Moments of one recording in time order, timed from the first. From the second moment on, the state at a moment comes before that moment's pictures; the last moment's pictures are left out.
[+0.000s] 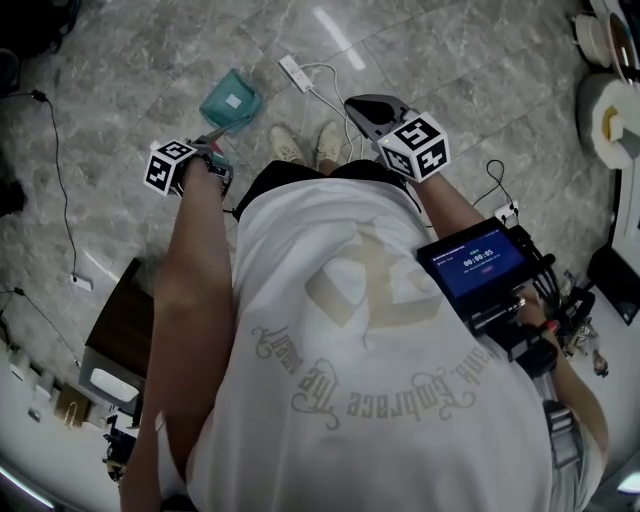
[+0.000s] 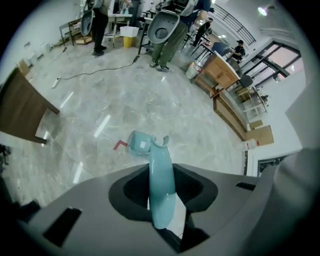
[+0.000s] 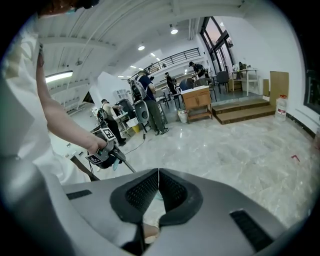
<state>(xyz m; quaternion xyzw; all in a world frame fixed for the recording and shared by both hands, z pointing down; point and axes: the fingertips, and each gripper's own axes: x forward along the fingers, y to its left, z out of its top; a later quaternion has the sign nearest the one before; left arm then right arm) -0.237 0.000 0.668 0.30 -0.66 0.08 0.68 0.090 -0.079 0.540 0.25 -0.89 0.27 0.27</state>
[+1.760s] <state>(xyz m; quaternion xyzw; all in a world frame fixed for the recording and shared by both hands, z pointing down) -0.168 -0.082 0.500 0.68 -0.55 0.12 0.47 0.102 -0.129 0.500 0.29 -0.91 0.21 0.22</state>
